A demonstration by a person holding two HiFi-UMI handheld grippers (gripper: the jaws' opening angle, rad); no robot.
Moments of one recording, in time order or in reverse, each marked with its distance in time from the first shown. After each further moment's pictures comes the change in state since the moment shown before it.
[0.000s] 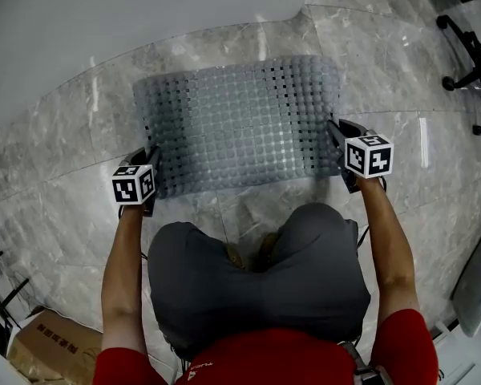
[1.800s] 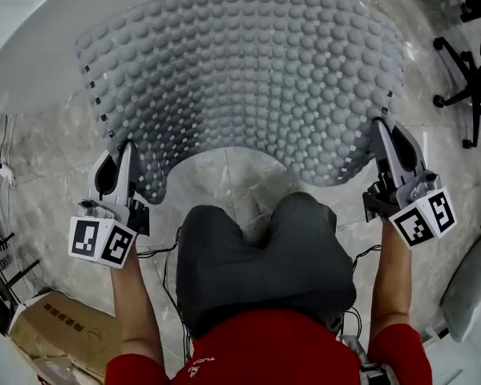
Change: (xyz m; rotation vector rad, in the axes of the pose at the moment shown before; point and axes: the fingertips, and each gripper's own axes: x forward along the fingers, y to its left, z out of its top) left arm -0.305 -0.060 0.209 0.020 -0.714 -0.034; right arm -0.260 0.141 0.241 -0.060 -0.668 0.148
